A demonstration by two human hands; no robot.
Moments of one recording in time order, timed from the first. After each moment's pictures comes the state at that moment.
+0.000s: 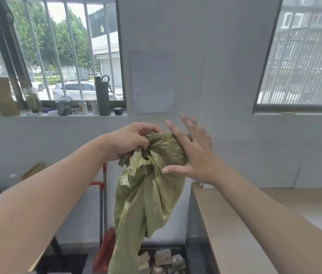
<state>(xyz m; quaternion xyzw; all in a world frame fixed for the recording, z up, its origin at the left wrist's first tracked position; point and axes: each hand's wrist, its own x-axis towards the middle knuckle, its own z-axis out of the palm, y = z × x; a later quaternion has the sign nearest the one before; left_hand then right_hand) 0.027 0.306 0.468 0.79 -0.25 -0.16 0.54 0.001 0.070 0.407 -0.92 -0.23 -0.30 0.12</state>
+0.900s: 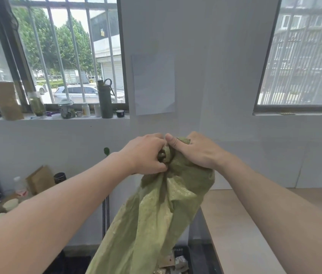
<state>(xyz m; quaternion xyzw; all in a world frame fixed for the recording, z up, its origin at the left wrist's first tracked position) 0.012 0.280 0.450 0.94 -0.32 0.12 0.06 -0.012 0.090 0.455 -0.93 -0.11 -0.09 0.33</state>
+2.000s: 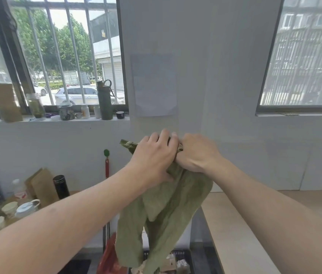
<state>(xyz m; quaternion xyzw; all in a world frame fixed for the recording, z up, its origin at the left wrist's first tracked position) 0.016 0.255 0.426 0.89 -0.27 0.33 -0.14 0.006 0.105 0.449 -0.98 -0.06 -0.16 0.09</state>
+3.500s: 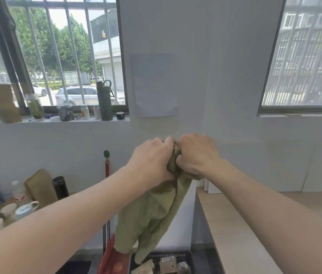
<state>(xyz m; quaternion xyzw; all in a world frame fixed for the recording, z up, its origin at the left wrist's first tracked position) 0.018 0.255 0.436 0.94 -0.27 0.22 0.04 0.012 0.109 0.452 -0.97 -0.10 -0.21 -0.03</state>
